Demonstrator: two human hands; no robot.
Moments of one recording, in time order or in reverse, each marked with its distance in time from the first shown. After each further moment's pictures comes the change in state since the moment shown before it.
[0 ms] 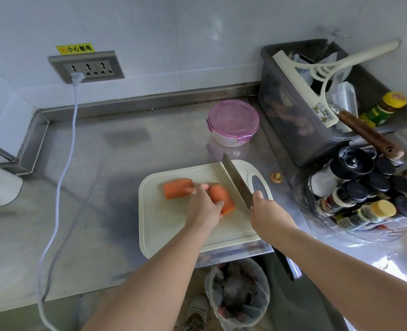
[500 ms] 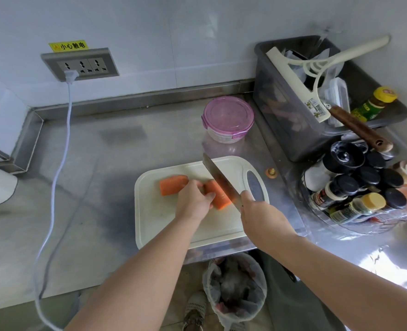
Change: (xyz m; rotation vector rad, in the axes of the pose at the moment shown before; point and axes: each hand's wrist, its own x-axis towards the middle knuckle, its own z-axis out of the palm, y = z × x) left_hand 0.009 -0.001 -0.007 -0.063 0.017 0.003; right_hand -0.031 -0.014 -0.012 -0.105 0.027 -0.163
